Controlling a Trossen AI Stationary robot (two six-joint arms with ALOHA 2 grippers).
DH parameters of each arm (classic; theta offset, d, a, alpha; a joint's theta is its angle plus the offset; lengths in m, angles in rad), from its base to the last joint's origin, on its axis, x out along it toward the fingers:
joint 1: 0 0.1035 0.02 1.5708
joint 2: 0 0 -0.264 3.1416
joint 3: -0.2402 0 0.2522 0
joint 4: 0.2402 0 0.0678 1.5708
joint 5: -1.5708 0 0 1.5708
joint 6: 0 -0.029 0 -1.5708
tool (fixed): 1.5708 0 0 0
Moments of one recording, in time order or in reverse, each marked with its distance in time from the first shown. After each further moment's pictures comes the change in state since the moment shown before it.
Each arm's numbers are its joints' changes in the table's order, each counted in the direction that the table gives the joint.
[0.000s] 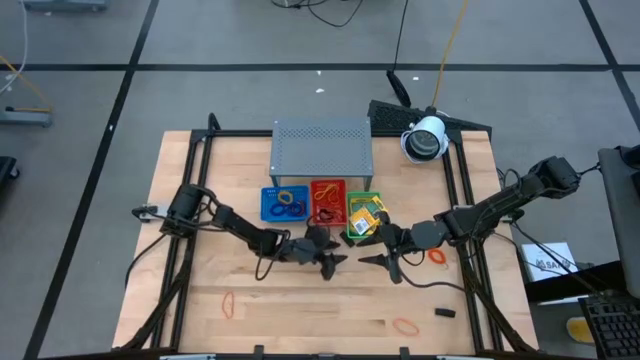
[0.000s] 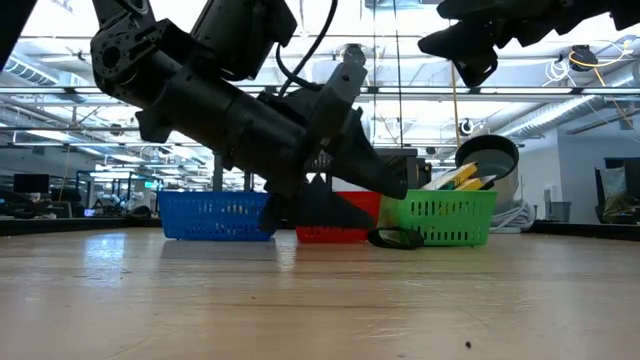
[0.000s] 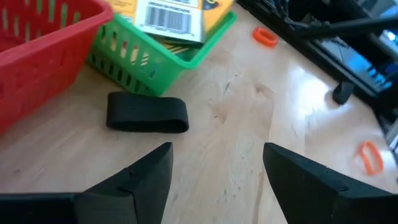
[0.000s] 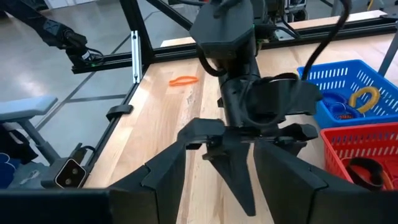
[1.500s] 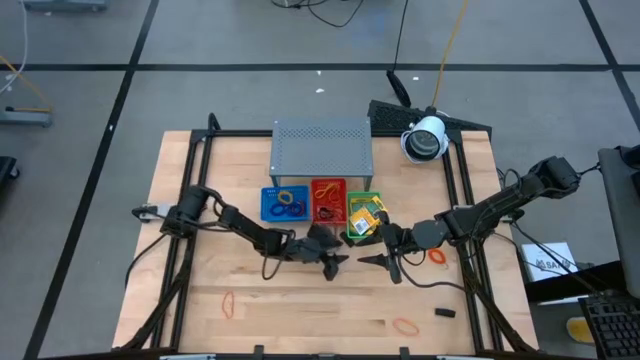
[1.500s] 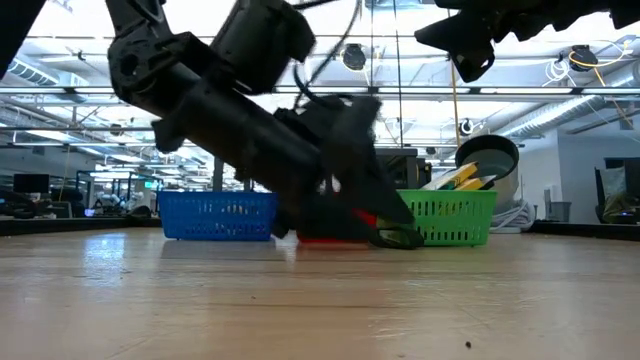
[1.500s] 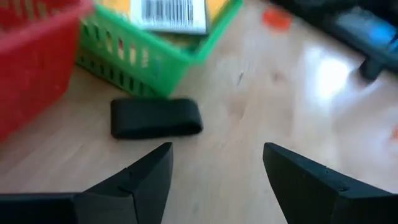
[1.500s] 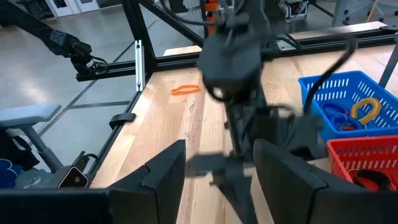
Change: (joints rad) left arm 0.013 -0.045 -0.050 0.054 -0.008 -0.107; right arm 0.000 0.000 0.000 -0.038 0.000 0.015
